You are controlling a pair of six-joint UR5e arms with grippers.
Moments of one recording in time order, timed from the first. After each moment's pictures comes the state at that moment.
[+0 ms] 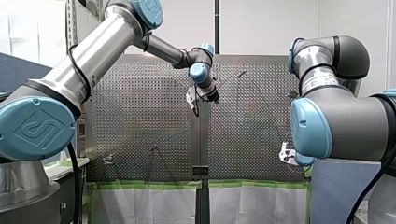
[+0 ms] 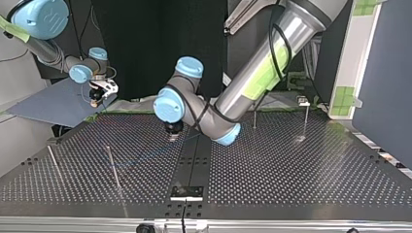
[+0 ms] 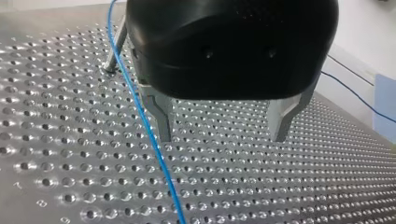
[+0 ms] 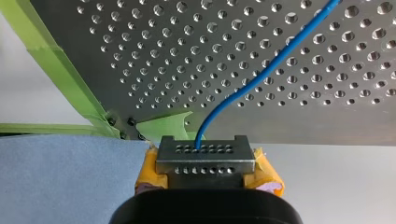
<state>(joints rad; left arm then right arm) -0.62 -2.24 -1.02 -3.37 -1.80 -2.13 1.58 -0.56 1.50 -0.66 1.57 1.71</state>
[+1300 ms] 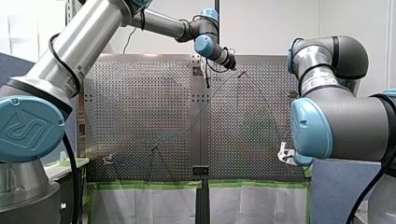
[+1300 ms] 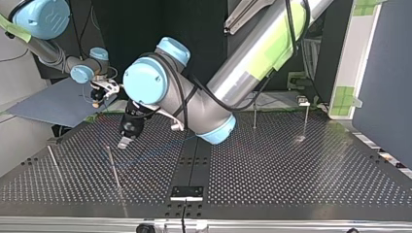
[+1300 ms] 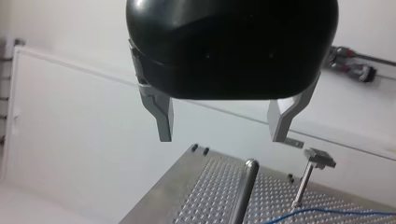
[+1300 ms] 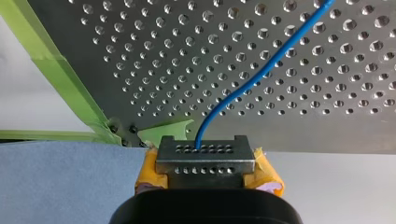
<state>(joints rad) -0.72 -2.11 -0.95 -3.27 -1.64 -1.87 1.59 -0.56 1.50 -0.66 1.57 1.71</state>
